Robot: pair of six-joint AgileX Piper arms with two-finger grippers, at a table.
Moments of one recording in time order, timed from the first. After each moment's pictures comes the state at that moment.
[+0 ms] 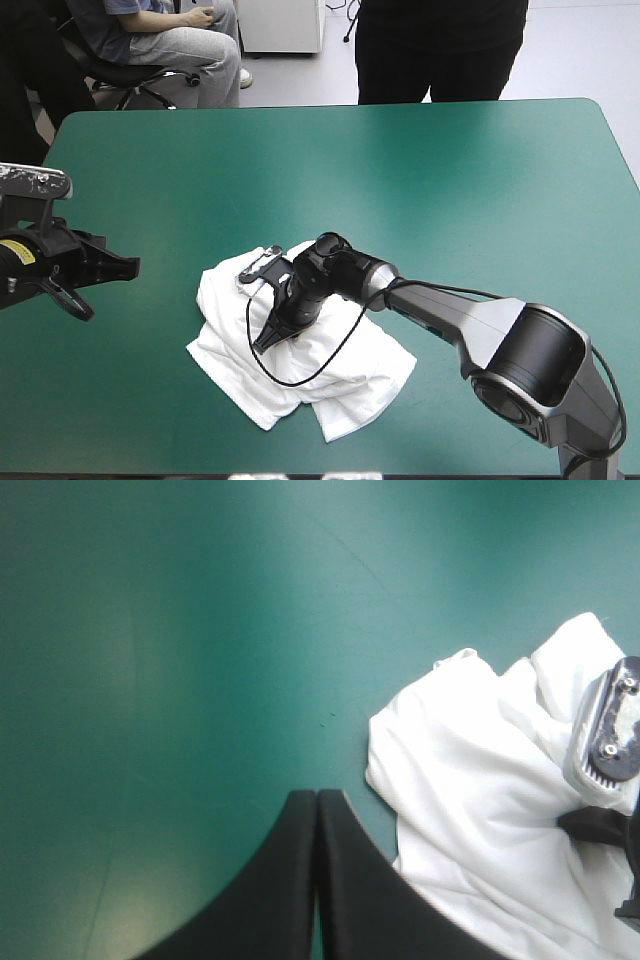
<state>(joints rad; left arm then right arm) -0.15 0.97 -1.35 0.00 1.23 0.08 0.91 1.96 -1.52 0.21 0.84 -0.12</state>
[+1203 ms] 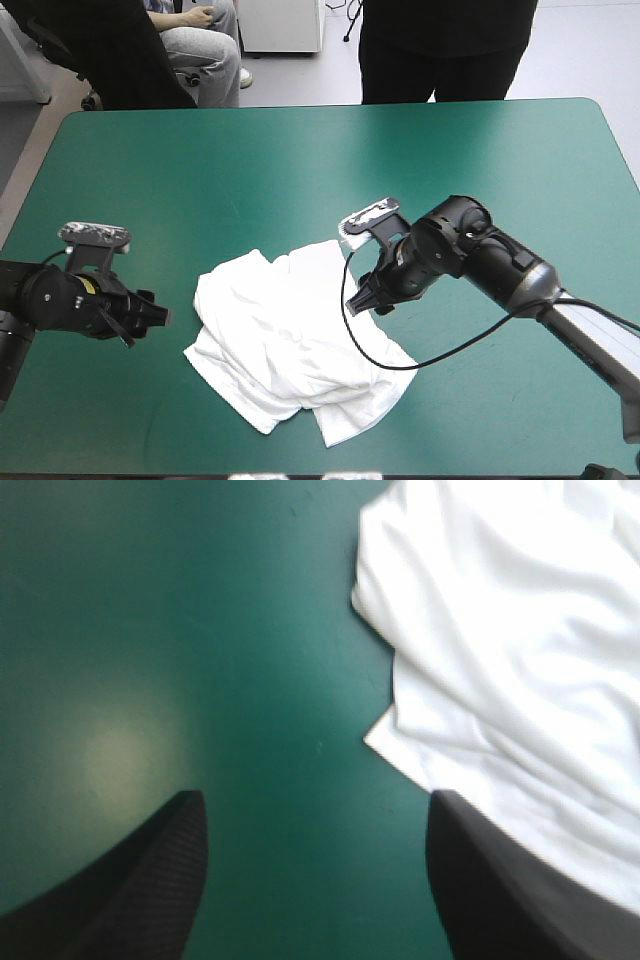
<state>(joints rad) -0.15 1.01 -1.01 -0.03 1.23 0.07 0.70 1.47 -1.34 0.03 1.11 0.06</state>
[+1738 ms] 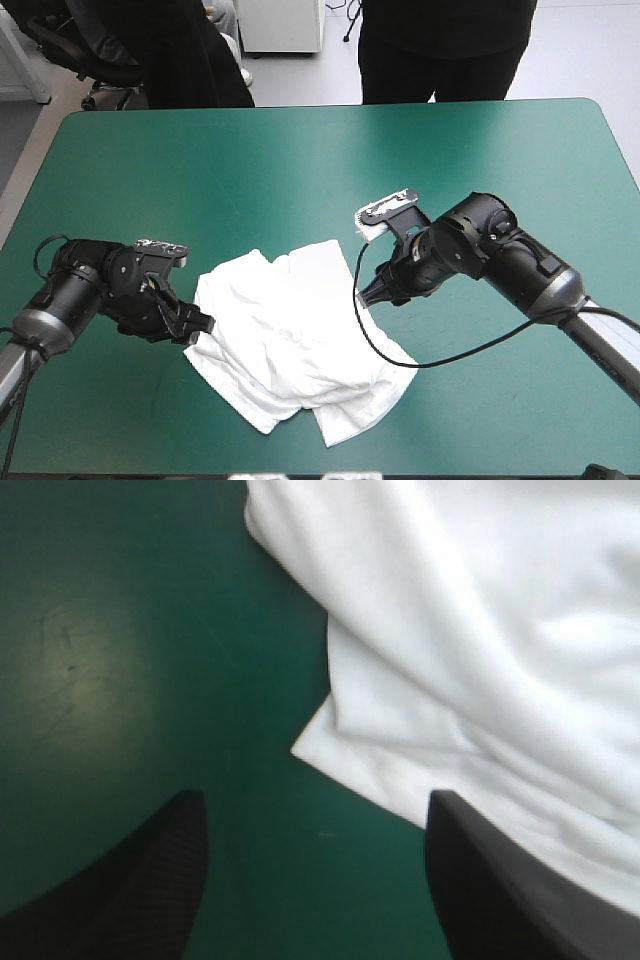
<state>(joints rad) -0.23 1.28 -0.92 -0.09 1.13 0.07 0.68 1.42 -1.34 0.00 1.12 0.10</state>
